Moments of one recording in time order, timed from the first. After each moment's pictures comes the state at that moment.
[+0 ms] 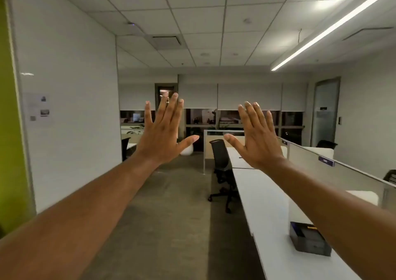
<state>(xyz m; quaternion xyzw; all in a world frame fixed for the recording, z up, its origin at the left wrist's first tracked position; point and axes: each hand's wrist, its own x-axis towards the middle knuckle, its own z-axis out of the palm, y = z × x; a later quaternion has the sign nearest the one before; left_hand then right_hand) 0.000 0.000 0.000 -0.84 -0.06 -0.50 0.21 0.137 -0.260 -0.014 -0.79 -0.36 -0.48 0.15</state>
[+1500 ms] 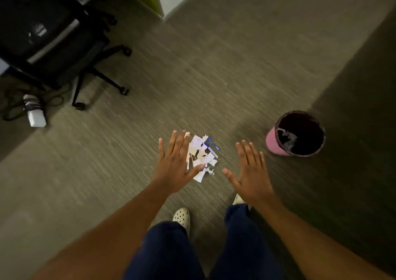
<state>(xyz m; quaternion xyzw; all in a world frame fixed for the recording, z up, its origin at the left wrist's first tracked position) -0.135 0.171 -0.711 -0.90 -0.42 0.06 -0.13 0.091 0.034 -0.711 -0.79 -0.56 0.23 0.08</state>
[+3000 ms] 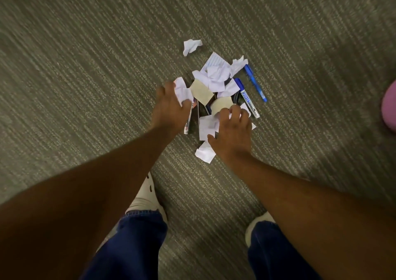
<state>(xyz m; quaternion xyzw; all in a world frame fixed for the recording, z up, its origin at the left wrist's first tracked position) -0.169 0.272 -1.331 -0.66 -0.66 -0.01 -0.35 -0.021 0.169 -1.313 -0.79 -0.55 0.26 -0.09</state>
